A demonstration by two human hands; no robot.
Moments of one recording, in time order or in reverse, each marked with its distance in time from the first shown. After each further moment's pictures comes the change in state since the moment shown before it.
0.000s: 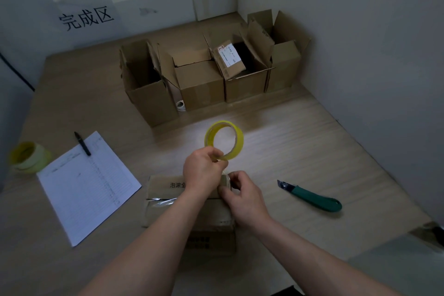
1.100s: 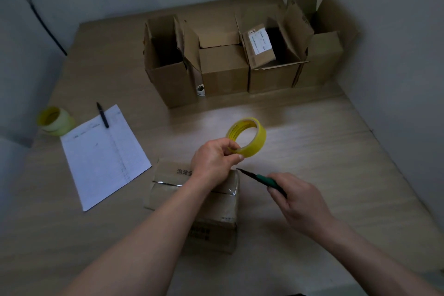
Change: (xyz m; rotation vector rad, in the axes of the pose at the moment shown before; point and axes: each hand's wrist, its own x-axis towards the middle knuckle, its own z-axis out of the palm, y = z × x) left_hand 0.017 -0.010 0.007 -0.057 -0.102 -0.007; right_hand 0.026 0.036 -0.102 -0.640 -0.080 -0.587
